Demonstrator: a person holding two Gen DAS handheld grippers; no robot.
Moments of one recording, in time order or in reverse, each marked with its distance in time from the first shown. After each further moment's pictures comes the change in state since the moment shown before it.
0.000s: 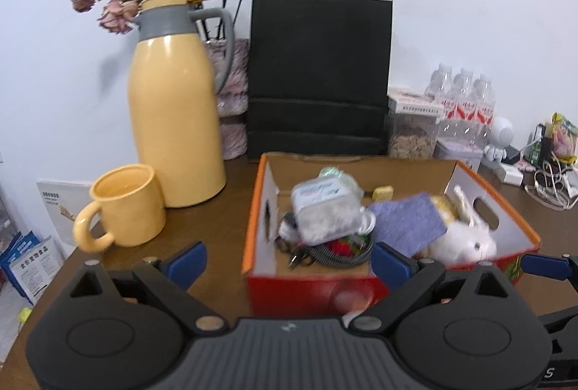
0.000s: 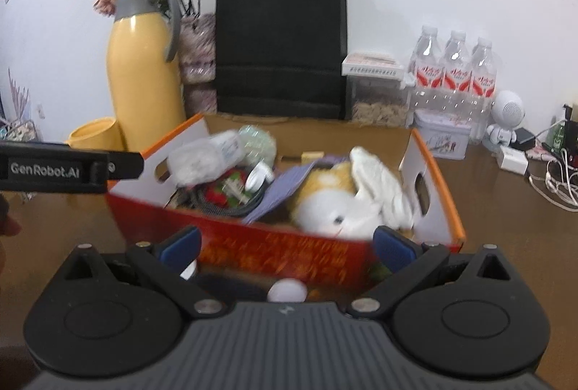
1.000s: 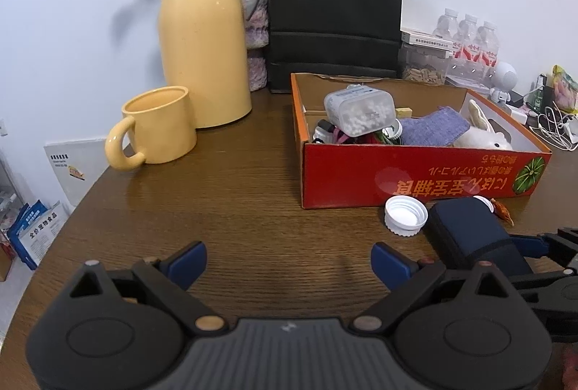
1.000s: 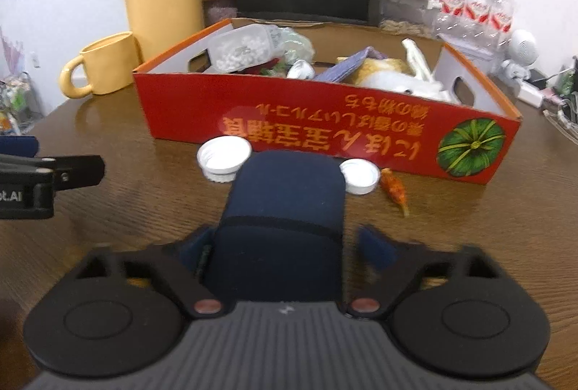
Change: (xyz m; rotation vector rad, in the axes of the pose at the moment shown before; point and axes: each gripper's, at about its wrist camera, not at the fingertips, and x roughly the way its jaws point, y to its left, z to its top) left arm -0.018 0.042 -0.067 0.028 0.135 -0.003; right arm 0.014 0.051 -0.052 0.009 0.163 -0.009
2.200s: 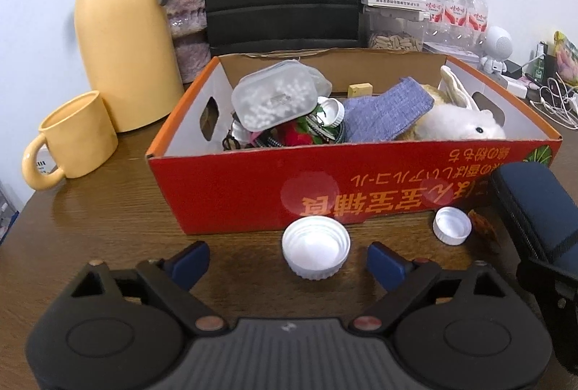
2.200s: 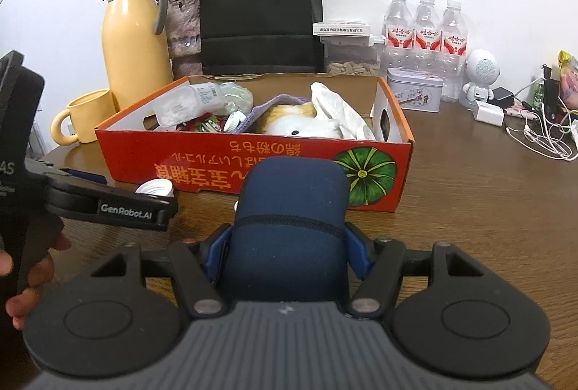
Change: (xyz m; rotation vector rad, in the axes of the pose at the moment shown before) left arm 0.075 -0.096 0.023 0.050 0.065 0.009; right arm -0.039 -0.085 -0.007 0.033 -0.152 -0.006
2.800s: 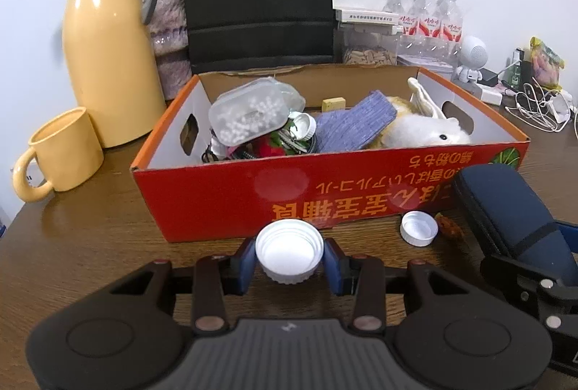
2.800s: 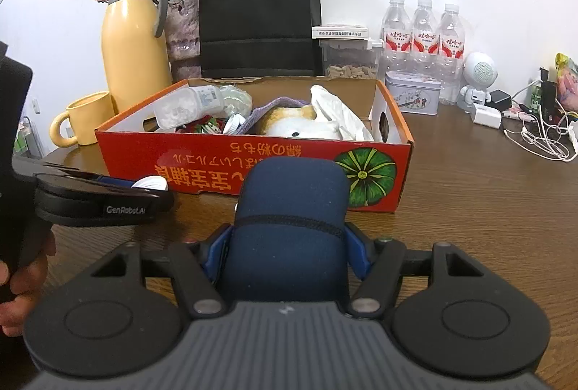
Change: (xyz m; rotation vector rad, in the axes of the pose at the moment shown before) left arm -0.019 -0.009 -0.006 0.029 -0.064 -0.054; right arm -0.002 0.002 -0.003 0.006 -0.017 -0.007
